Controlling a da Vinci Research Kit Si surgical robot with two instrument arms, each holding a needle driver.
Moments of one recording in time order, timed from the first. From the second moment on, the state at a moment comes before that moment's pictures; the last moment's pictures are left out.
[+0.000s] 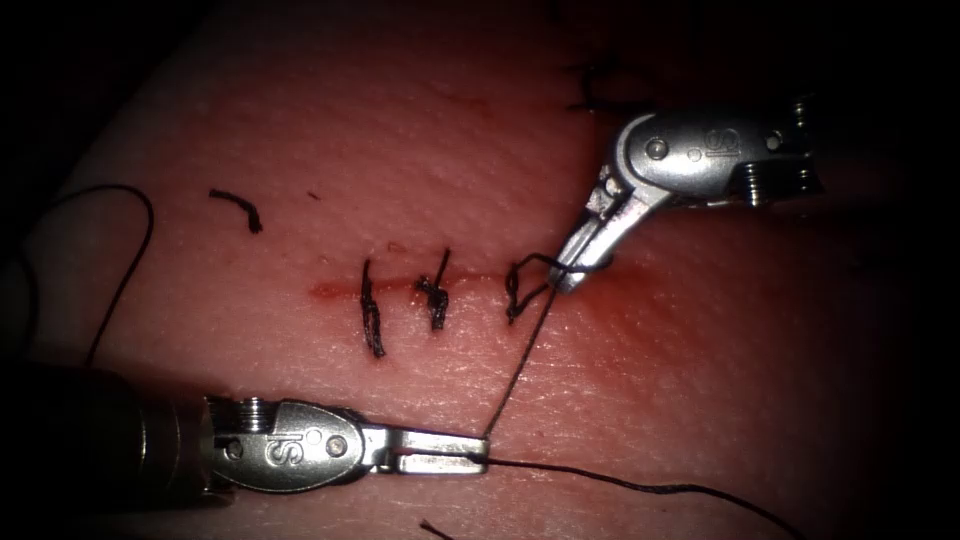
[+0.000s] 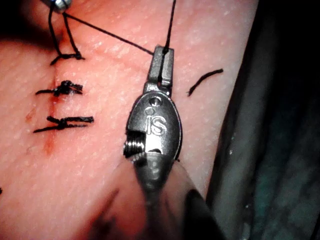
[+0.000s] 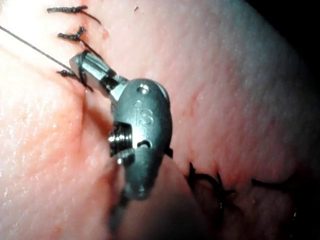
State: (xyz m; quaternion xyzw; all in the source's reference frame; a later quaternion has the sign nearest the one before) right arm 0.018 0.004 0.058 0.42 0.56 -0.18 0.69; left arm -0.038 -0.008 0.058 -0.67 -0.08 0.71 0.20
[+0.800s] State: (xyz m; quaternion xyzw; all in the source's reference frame) right arm 0.020 0.005 0.063 0.36 0.54 -0.09 0.76; left arm -0.039 -0.020 0.047 -0.67 -0.10 0.71 0.16
